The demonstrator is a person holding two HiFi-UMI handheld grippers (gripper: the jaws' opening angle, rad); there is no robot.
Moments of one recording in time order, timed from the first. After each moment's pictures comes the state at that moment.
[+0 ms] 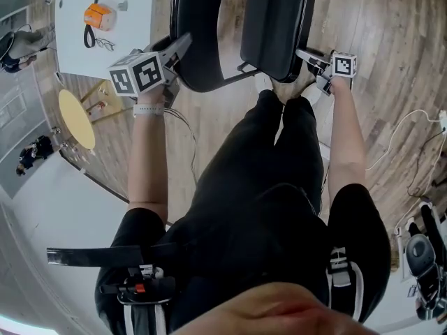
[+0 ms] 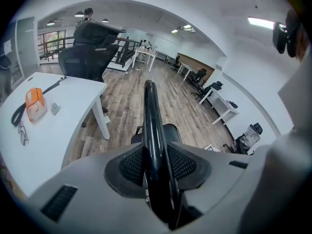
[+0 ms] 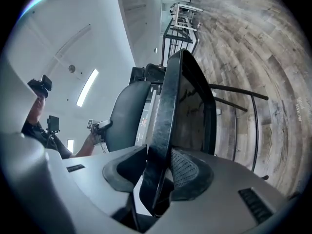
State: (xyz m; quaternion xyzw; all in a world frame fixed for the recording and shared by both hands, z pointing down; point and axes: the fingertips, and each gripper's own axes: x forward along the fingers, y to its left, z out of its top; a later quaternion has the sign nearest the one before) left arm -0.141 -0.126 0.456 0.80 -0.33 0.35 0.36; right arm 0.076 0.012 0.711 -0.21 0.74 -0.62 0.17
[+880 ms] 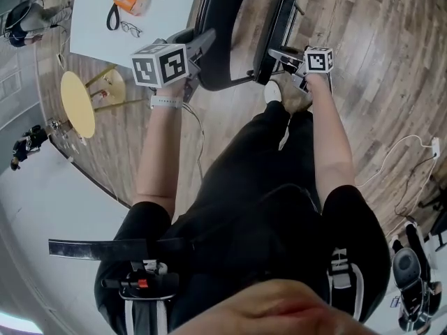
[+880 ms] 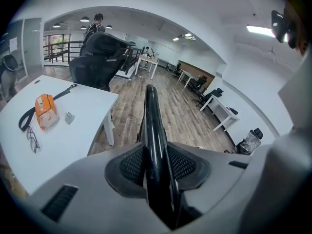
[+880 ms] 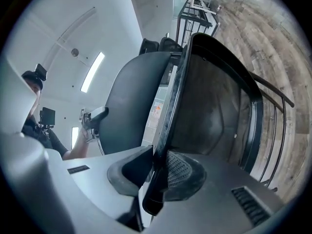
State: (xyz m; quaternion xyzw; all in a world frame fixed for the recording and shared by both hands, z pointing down) left arm -0.194 -0.158 0.418 0.81 -0.35 0.32 0.35; right arm -0.098 -0.081 0.627 -0.14 0.79 -0.59 0.12
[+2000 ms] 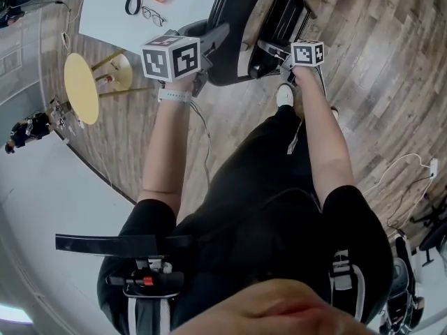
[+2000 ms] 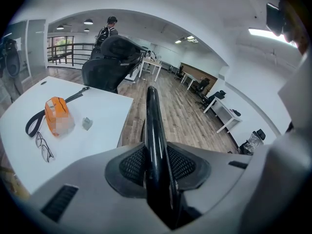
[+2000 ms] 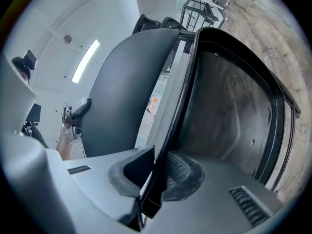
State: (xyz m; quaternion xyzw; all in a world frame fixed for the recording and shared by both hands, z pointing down) left arm -0.260 -0.189 0.412 0.81 -0.36 0.31 0.35; right arm -0.227 -0.142 0.616 -0.15 0.80 -0.58 0.07
